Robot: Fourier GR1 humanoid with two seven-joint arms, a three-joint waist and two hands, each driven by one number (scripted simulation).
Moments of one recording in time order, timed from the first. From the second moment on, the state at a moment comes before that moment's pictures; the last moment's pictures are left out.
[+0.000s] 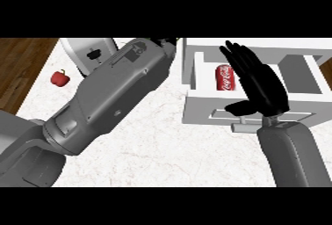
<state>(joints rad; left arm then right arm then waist) -1.36 0.12 -0.59 -0.64 0.95 0.83 -0.12 -0.45 -0.15 0.04 -1.50 1.07 0.08 -0.09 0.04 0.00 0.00</state>
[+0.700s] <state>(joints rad) -1.22 0.31 -0.59 -0.88 0.88 0.82 0.00 -0.70 -0.13 -0.01 -0.91 1.25 -0.29 -0.12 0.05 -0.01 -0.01</state>
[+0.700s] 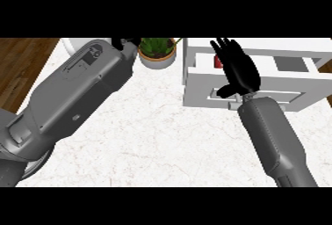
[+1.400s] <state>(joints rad) -1.14 0.40 -0.57 -1.05 0.84 0.84 0.08 -0.93 -0.16 -0.13 -0.50 1.30 -0.57 -0.14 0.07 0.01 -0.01</state>
